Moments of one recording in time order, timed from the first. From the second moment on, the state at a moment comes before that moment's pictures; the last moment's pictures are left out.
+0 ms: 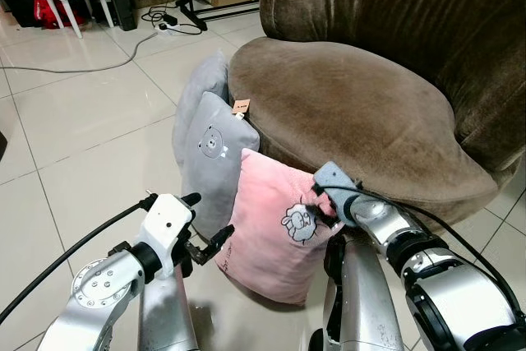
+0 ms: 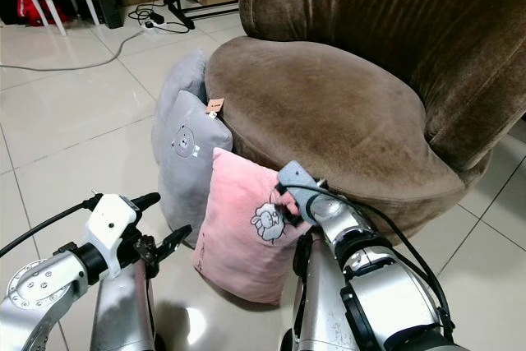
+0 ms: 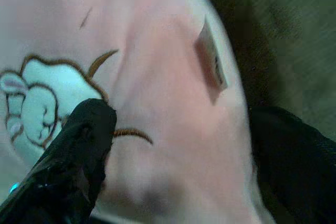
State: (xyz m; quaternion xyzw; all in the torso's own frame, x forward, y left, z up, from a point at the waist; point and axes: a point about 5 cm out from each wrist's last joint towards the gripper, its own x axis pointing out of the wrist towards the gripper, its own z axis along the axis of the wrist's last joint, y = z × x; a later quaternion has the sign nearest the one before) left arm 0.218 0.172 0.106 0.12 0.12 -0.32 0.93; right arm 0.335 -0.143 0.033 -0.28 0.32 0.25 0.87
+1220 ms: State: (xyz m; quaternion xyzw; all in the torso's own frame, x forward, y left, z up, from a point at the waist) left arm 0.210 0.176 0.093 0.06 0.19 -0.33 0.92; right arm 0.324 -0.140 0.024 -0.27 0.35 0.31 0.84
